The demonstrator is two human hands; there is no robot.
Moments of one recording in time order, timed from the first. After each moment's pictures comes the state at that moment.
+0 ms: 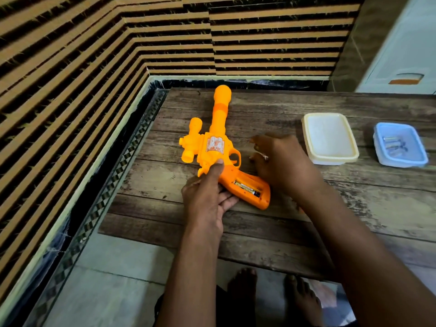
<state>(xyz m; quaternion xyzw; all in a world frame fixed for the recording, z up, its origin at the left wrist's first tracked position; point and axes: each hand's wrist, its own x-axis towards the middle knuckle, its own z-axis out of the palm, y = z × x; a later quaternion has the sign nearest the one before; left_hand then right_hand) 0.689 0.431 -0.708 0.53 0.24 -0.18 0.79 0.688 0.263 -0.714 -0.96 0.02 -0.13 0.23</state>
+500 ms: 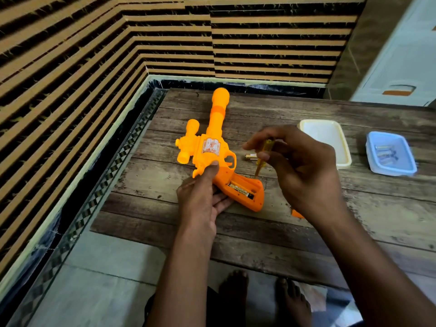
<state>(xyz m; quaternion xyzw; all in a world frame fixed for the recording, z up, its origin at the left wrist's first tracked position) 0.690 0.430 -0.710 0.54 0.23 -0.18 0.79 0.636 0.272 -0.679 -0.81 -0.08 -0.29 0.51</state>
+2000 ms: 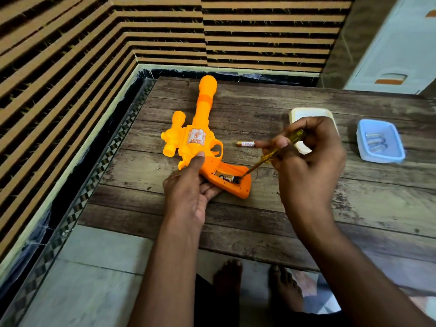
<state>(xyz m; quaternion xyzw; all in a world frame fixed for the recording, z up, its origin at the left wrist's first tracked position) 0.694 0.432 -0.712 0.51 0.24 -0.18 0.81 0.625 0.289 -0.687 -0.68 0.18 -0.38 0.60</state>
